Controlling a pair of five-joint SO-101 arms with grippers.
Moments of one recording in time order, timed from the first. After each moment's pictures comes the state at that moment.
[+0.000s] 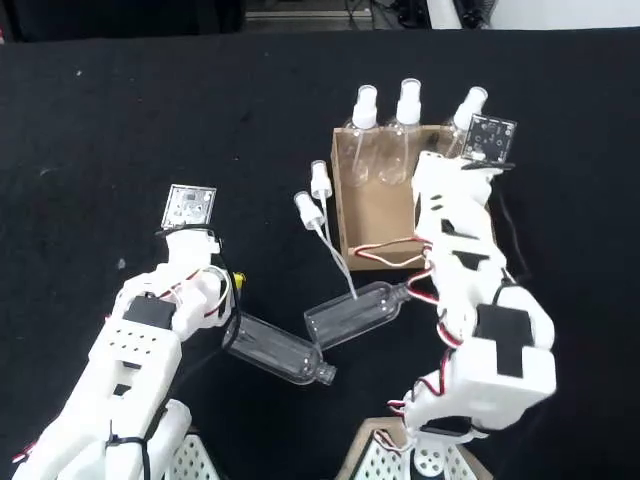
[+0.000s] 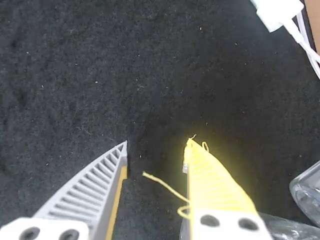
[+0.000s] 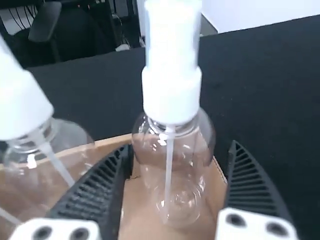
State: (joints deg) left arm 6.5 -48.2 72.7 38.2 2.9; right arm 9.6 7.5 49.4 -27.5 -2.6
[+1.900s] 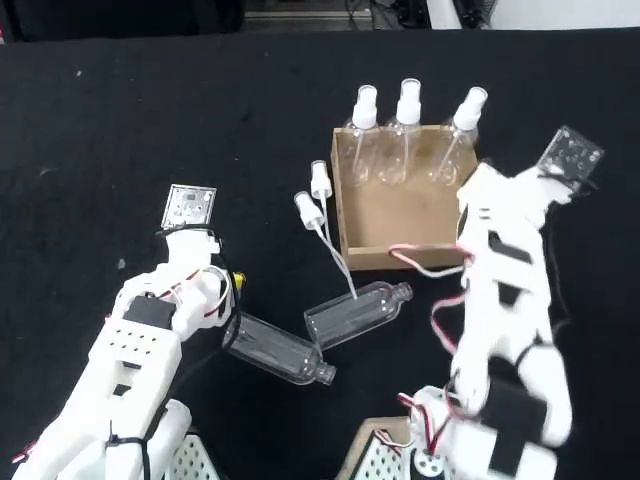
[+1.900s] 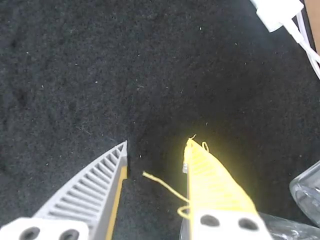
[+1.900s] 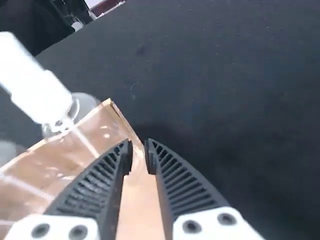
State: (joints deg) left arm 6.5 -48.2 72.7 38.2 2.9; right arm 20.0 -17.2 56.7 -1.2 -16.5
